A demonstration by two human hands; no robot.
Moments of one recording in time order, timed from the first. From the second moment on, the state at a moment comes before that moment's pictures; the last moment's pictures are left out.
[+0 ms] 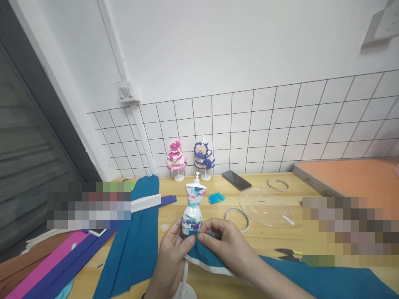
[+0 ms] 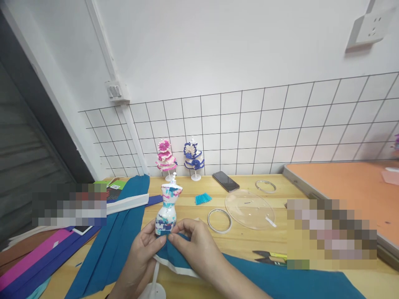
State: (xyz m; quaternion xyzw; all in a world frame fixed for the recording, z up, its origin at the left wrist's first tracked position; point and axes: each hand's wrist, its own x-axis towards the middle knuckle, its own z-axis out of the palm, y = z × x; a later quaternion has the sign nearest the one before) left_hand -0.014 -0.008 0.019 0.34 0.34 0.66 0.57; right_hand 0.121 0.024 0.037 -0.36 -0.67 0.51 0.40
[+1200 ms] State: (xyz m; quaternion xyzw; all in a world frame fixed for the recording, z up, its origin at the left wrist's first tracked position) left_hand -0.009 -0.010 0.022 0.38 0.34 0.66 0.54; right_hand 0.121 0.027 0.032 -0.36 -0.63 0.53 0.44
